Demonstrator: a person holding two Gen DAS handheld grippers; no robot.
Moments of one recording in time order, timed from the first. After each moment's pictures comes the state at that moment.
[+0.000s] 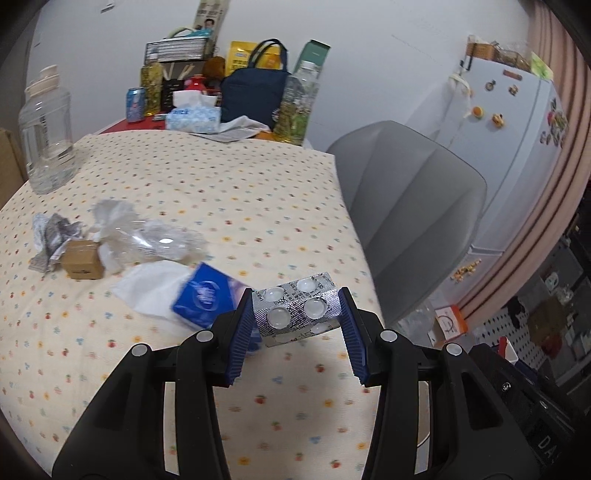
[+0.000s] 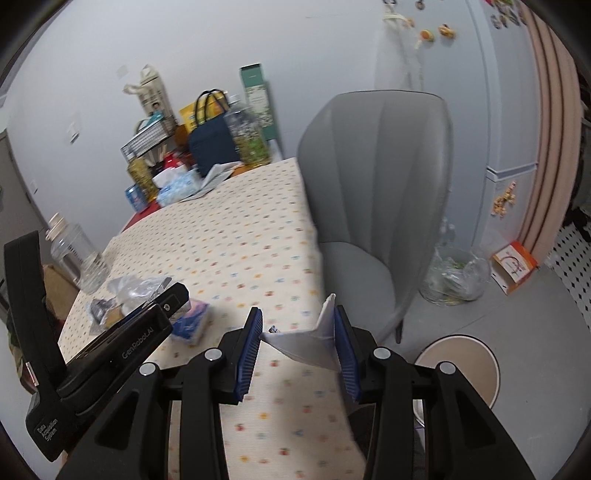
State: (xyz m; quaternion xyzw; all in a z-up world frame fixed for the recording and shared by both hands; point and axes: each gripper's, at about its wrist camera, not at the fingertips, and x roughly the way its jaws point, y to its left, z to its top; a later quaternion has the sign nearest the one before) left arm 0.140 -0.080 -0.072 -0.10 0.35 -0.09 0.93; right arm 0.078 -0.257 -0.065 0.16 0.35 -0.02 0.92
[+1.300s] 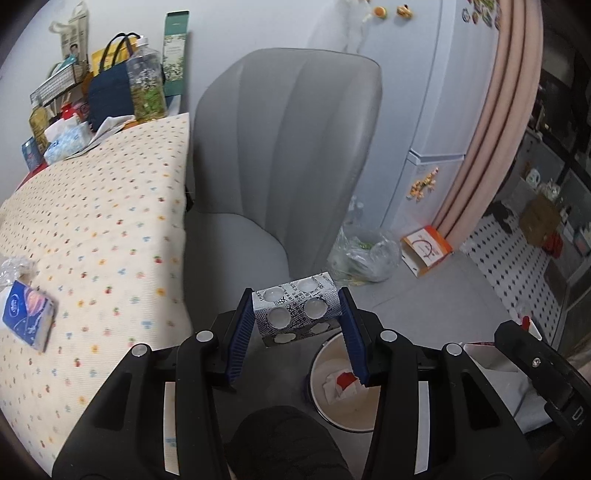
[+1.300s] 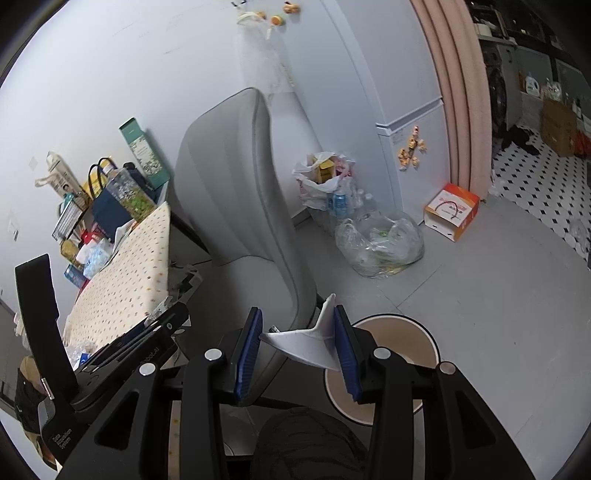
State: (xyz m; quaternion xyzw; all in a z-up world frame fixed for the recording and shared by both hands) left arm 0.139 -0.305 -0.107 0.05 0.40 -0.18 0.90; right arm 0.023 -0.463 -0.121 0.29 0.34 -0.14 0.89
